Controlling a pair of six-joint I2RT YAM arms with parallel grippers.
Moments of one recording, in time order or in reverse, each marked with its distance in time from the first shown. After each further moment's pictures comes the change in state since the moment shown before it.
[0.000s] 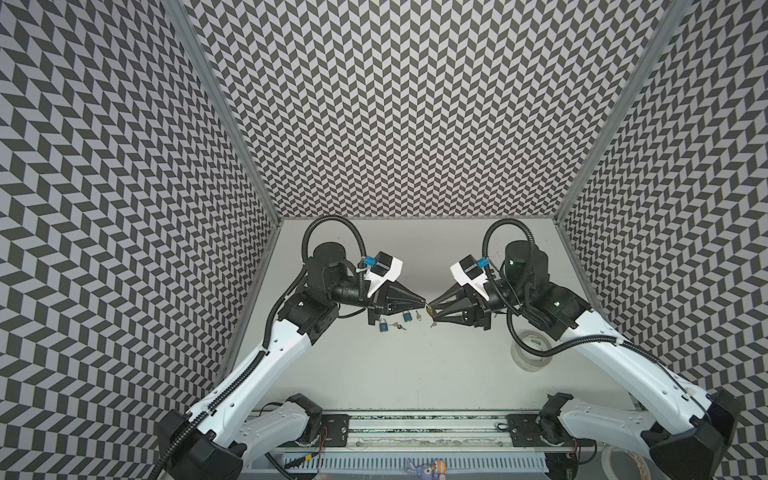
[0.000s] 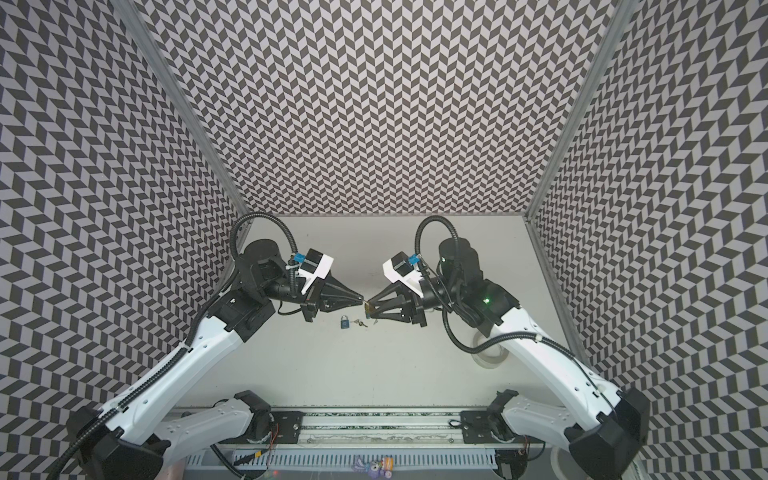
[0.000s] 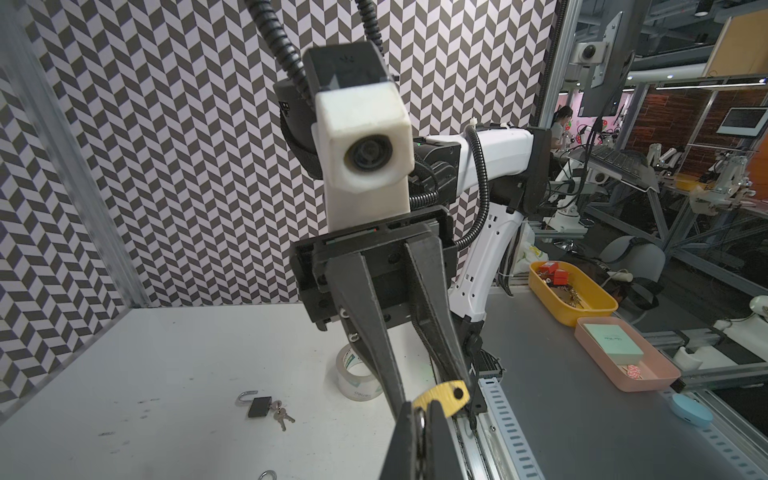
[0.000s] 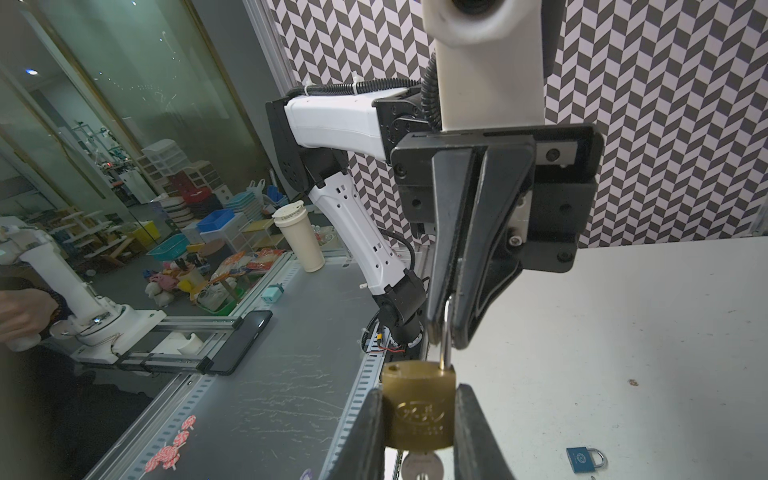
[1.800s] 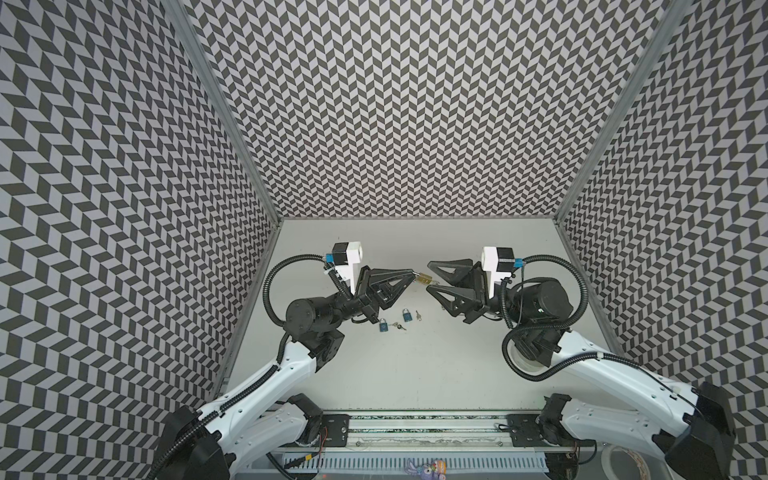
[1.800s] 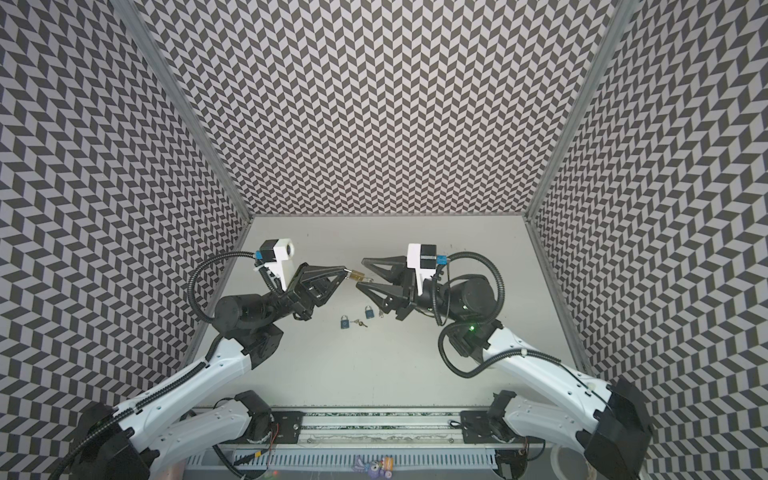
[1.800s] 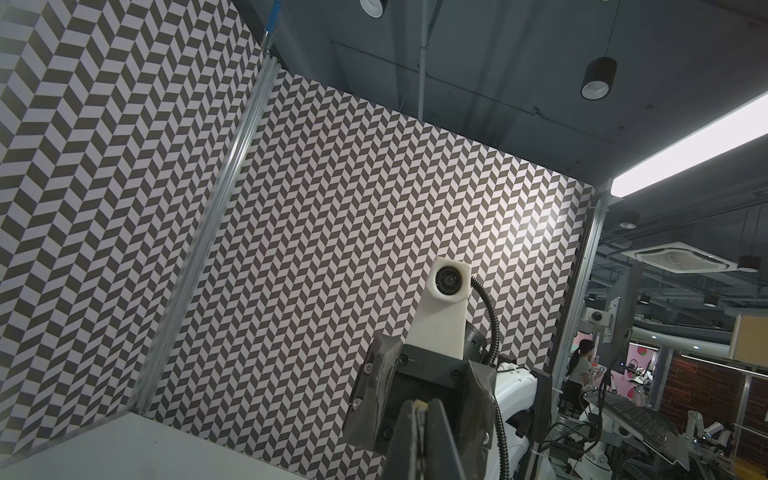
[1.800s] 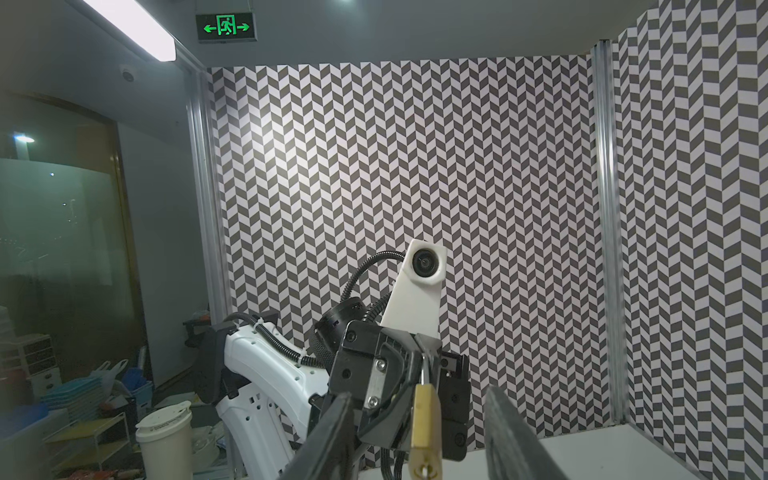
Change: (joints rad) left arm -0.098 -0.080 -0.348 1.095 -0.558 -0.911; right arm 0.189 -0.042 -0.264 1.027 0.589 0.478
